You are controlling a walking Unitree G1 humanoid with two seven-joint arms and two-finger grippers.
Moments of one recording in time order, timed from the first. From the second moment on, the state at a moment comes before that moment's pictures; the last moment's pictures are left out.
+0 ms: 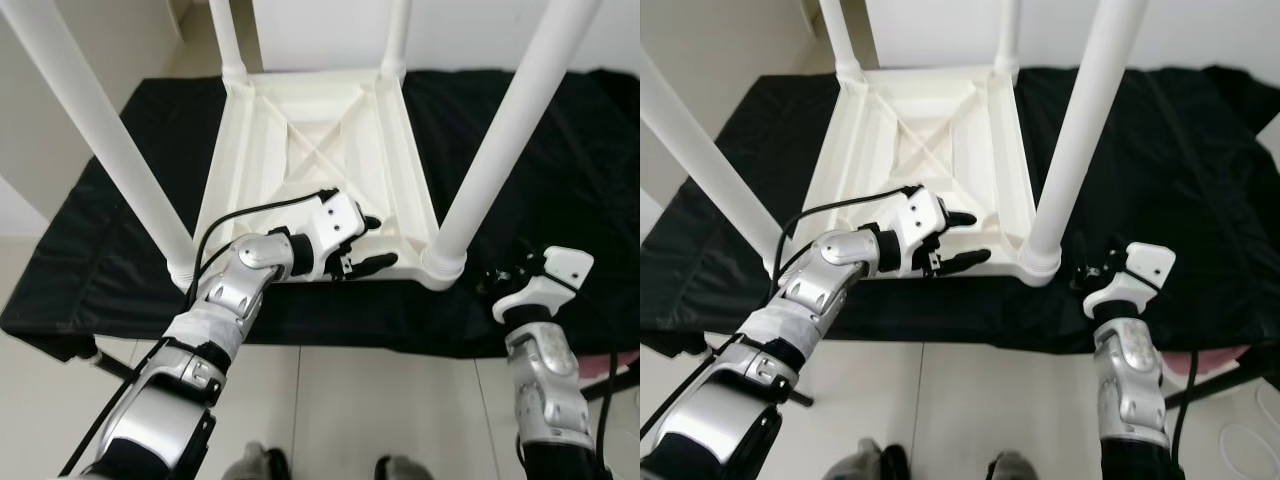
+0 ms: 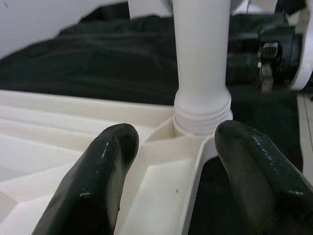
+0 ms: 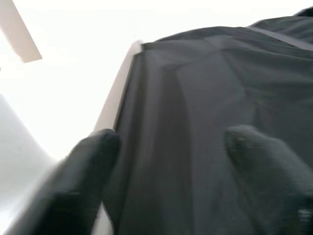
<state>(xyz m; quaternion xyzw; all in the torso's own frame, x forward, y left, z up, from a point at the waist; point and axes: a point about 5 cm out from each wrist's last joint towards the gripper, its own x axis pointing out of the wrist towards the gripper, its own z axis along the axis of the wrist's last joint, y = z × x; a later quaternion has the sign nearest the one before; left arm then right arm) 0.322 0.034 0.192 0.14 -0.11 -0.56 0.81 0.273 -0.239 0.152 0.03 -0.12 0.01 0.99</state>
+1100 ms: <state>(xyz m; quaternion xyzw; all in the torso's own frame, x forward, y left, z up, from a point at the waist) 0.273 0.041 0.186 0.04 -0.10 -0.45 0.89 0.273 -0.219 0.177 -0.07 -0.04 0.35 0.94</state>
